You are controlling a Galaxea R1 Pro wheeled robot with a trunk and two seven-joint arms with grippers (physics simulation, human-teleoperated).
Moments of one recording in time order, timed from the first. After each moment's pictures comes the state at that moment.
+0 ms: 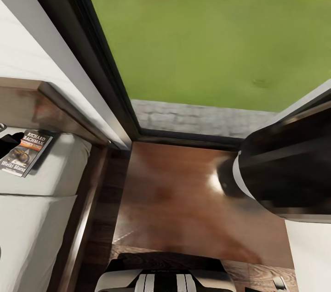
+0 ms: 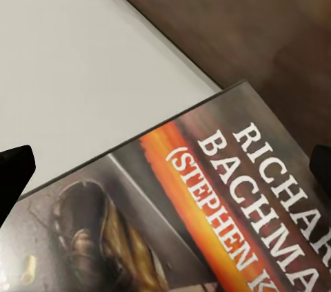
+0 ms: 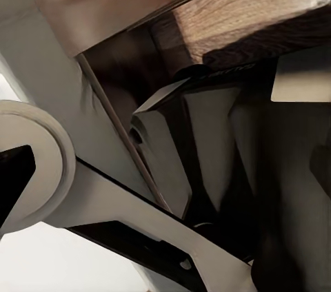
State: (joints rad) left arm -0.94 0.43 0.54 -0.96 0.36 0.52 0.04; right arm -0.42 -0.41 -0.26 -0.05 -0.07 0.18 1.48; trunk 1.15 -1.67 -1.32
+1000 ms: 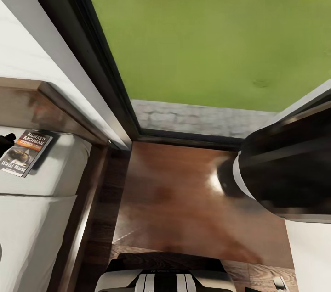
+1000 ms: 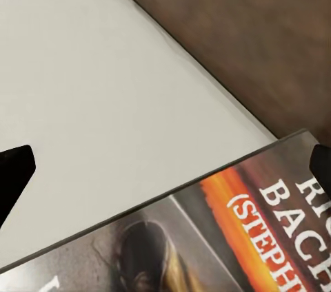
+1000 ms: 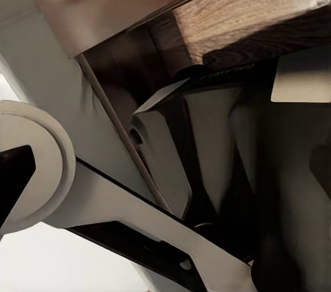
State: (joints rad) left arm -0.94 0.43 0.54 -0.91 0.36 0.34 0.14; right arm -0.42 -0.41 -0.27 -0.05 -0.07 0.18 1.48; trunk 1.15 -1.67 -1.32
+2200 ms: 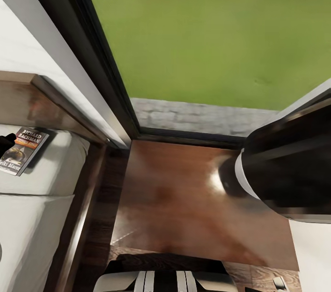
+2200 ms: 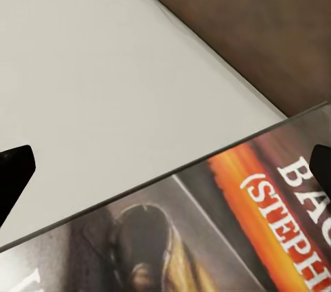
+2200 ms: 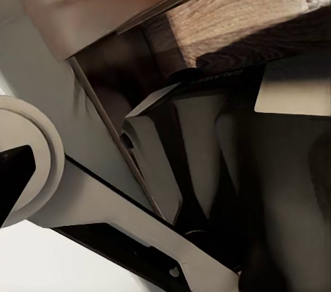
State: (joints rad) left arm -0.94 0.43 0.53 -0.91 0.36 0.34 0.14; right arm -0.42 -0.41 -0.27 -0.05 -0.07 0.18 1.48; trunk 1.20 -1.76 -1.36
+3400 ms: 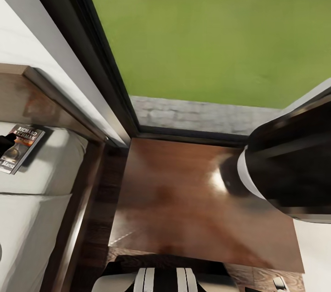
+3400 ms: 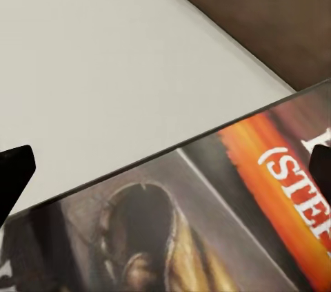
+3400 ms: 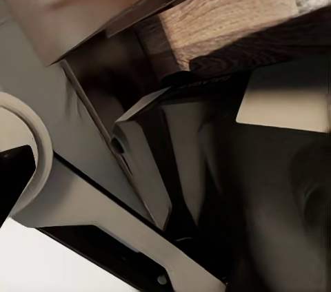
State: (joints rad) left arm -0.94 0.43 0.53 -0.92 0.36 0.35 0.14; right arm -0.42 -0.41 -0.27 -0.05 -0.07 0.18 1.48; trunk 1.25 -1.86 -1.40
